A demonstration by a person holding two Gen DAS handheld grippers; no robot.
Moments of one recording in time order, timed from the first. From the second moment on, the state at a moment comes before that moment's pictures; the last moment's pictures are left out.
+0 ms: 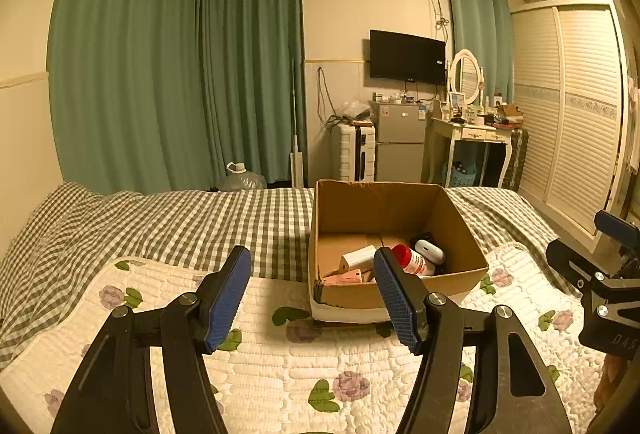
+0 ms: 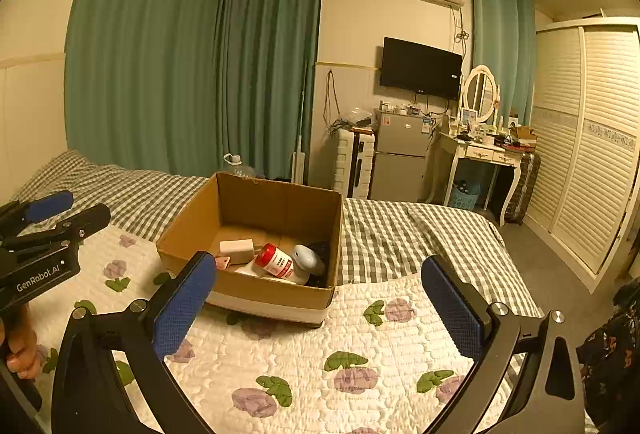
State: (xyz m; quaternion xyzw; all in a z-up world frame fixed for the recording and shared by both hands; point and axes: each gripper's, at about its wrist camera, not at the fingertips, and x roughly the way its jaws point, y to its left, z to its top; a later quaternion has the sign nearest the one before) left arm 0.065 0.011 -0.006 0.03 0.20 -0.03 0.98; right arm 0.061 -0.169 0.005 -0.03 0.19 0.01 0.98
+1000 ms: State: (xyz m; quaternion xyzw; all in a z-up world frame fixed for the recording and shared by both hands) left arm 0.061 0.009 -0.004 0.02 0.20 -0.04 0.98; right arm 0.058 -0.163 0.005 -0.03 0.20 0.00 0.98
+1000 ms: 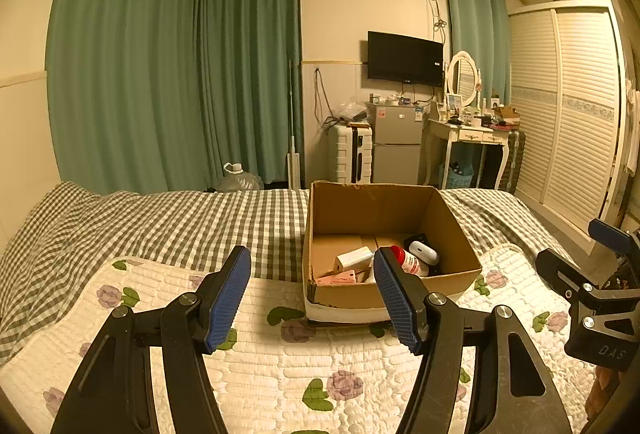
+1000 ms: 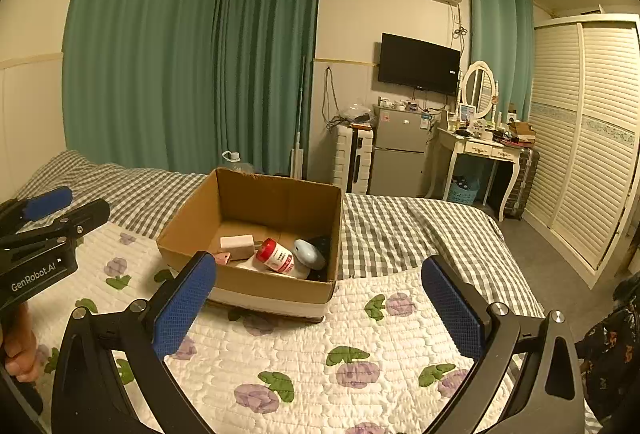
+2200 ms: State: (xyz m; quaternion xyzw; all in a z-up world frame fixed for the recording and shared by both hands) left arm 0.051 -0.006 0.001 0.04 0.20 -0.04 0.98; right arm 0.053 -0.164 0.007 -0.03 0.19 0.00 0.98
